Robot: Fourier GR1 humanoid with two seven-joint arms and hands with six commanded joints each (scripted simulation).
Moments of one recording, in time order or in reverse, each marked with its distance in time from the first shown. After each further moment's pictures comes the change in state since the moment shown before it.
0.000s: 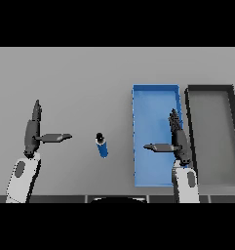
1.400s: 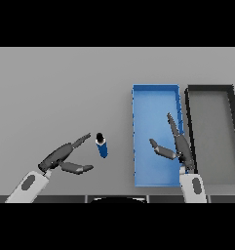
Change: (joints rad) left arm 0.077 0.185 -0.349 -0.246 -0.106 -0.476 0.035; right arm 0.079 -0.156 0.115 -0.137 0.182 0.072 -0.054
